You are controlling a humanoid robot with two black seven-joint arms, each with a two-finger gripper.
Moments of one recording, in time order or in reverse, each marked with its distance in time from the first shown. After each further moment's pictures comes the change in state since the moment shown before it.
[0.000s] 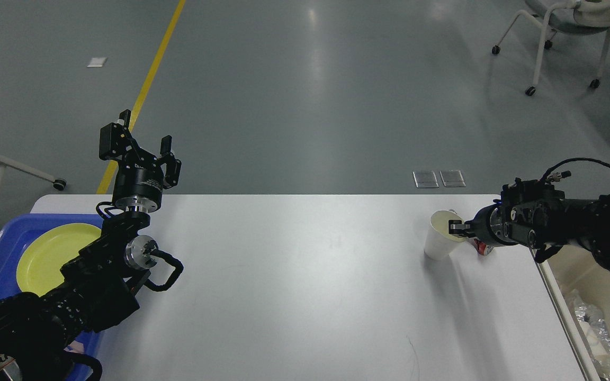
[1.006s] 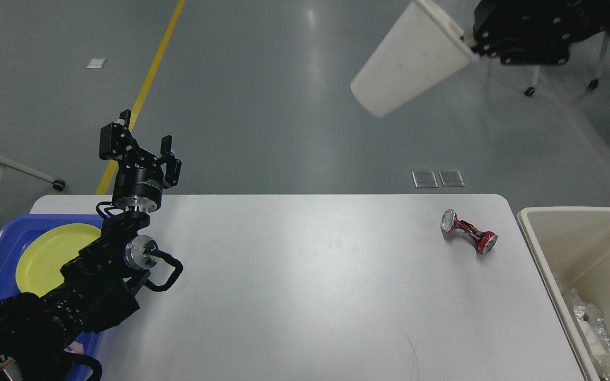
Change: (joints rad) left arm 0.000 0.000 0.000 0.000 0.000 0.000 0.000; right arm 1.286 -0.572 0.301 0.667 0.003 0.754 0.089
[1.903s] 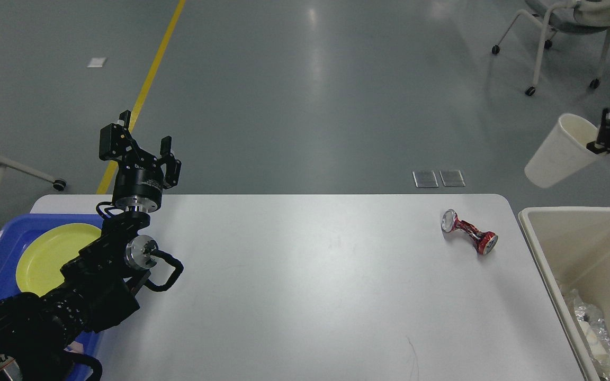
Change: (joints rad) left arm 0.000 0.000 0.000 0.000 0.000 0.000 0.000; right arm -0.909 -0.051 0.064 -0.622 -0.486 -0.223 -0.033
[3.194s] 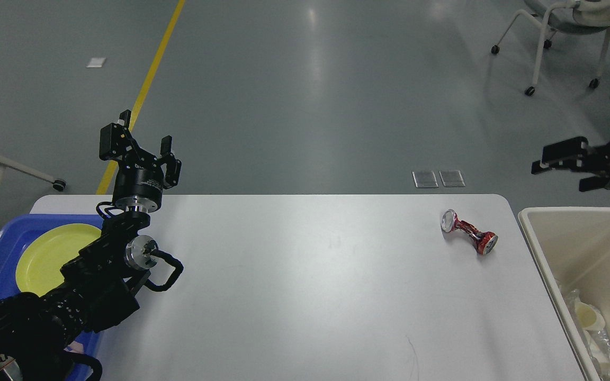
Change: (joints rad) left arm 0.000 0.000 0.000 0.000 0.000 0.000 0.000; right arm 0.423 -0.085 -0.078 0.529 0.110 0.075 -0.008
